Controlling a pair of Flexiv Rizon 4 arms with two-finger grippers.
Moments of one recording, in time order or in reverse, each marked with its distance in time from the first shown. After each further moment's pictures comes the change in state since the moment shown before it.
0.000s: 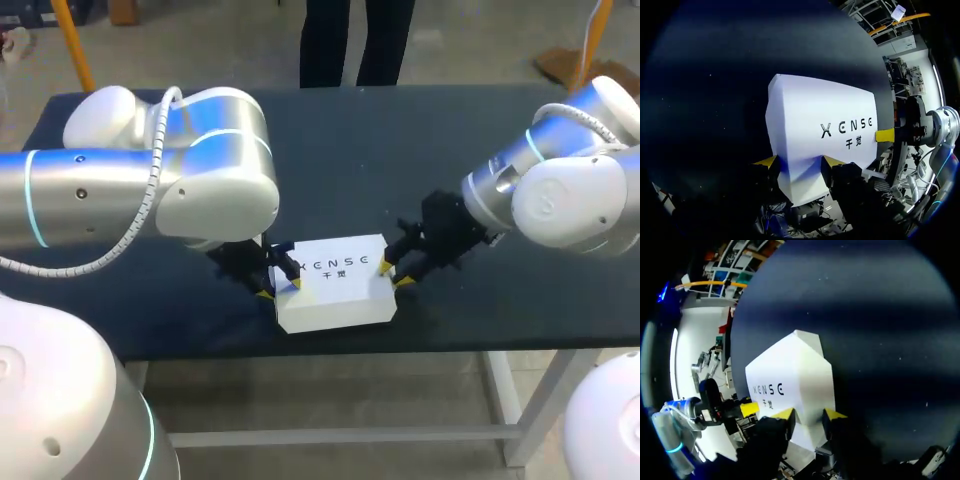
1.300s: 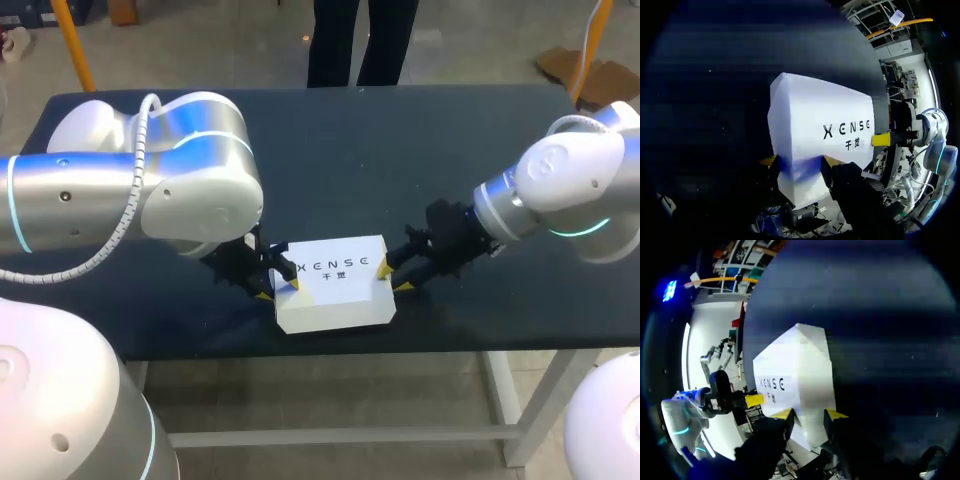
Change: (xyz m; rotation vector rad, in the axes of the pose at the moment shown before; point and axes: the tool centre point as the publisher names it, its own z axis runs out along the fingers) left arm -0.003 -0.001 0.002 0.009 0.054 -0.019; right arm -0.003 -0.005 0.005 0.048 0.124 -0.050
